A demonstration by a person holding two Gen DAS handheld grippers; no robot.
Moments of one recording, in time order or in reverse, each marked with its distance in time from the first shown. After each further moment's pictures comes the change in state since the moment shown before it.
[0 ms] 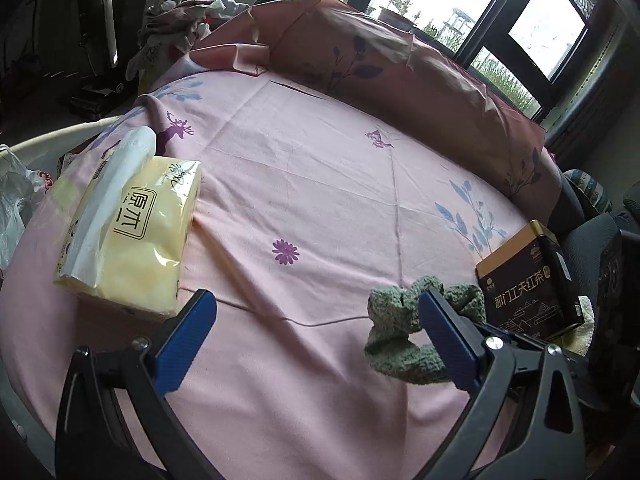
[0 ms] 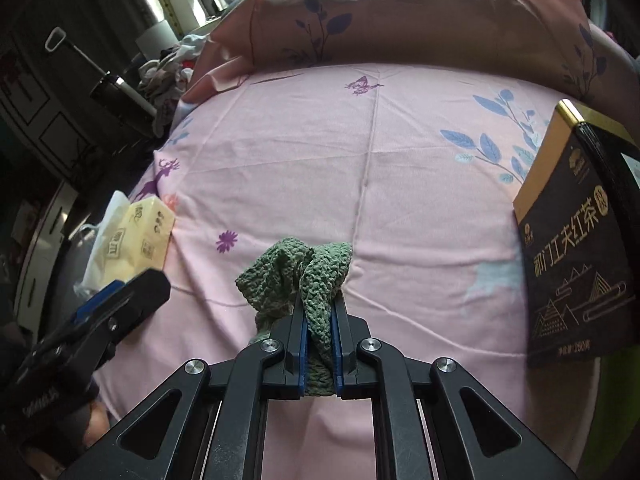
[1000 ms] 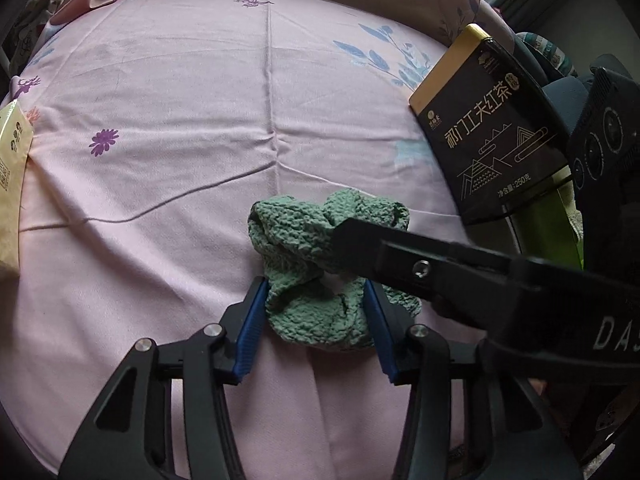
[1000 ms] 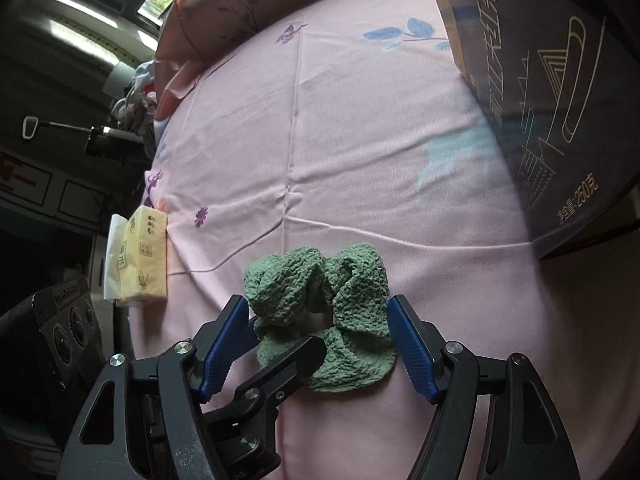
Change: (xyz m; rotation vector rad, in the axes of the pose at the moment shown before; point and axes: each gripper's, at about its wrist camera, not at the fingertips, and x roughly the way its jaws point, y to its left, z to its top) left arm 0.067 -0.087 -0.069 0.278 0.366 -0.117; right arm 0.028 -0.071 -0.037 0.345 0.122 0.200
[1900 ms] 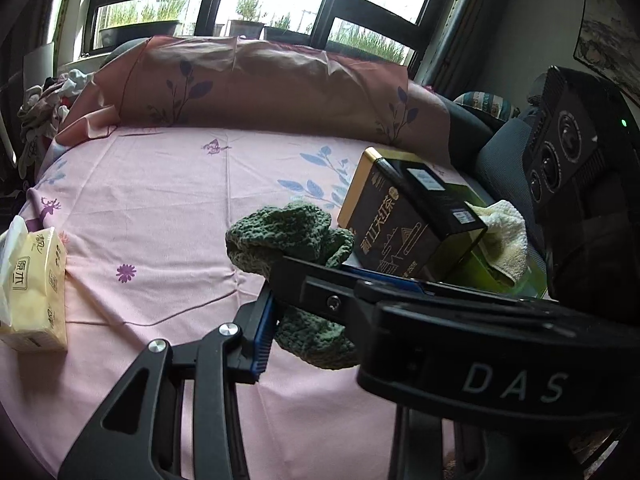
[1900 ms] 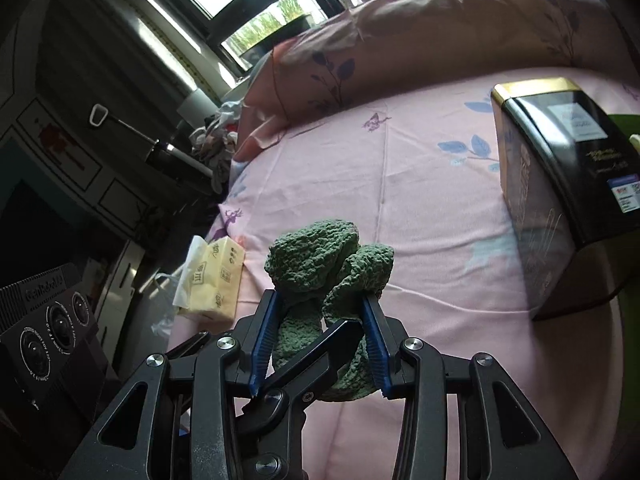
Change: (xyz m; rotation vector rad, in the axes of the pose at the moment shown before) left arm -0.094 -0.053 -0.006 0.156 -0.435 -0.057; right arm -0.090 0.053 -0.016 -0.230 -0.286 0.085
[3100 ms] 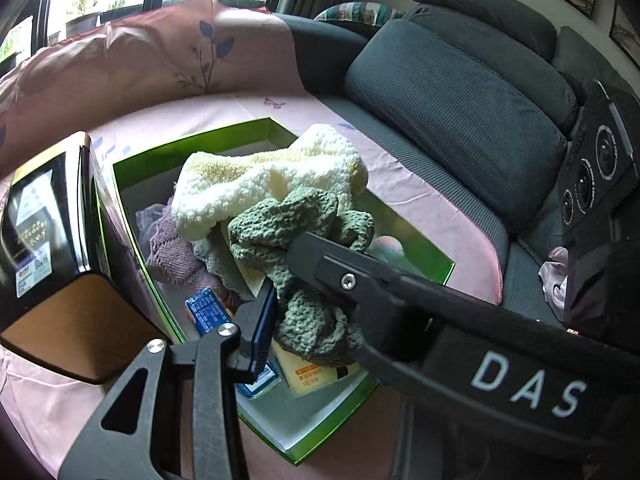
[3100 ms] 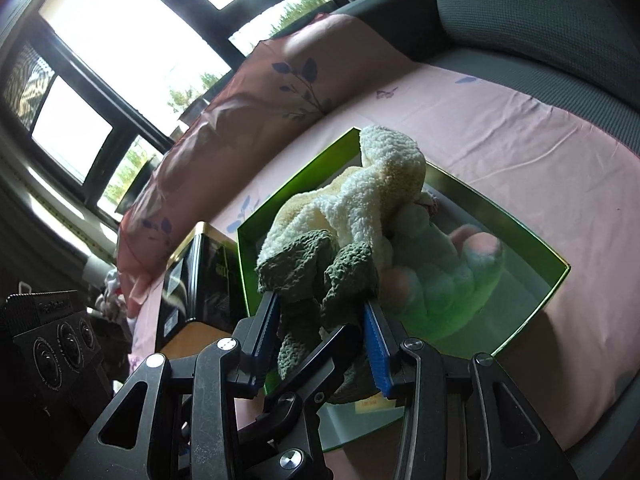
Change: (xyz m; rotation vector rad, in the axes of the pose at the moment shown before) left arm 0.148 -0.241 0.007 0.256 0.261 -0.274; right arm -0.169 -0.225 -0.023 0.465 -0.307 -0.293
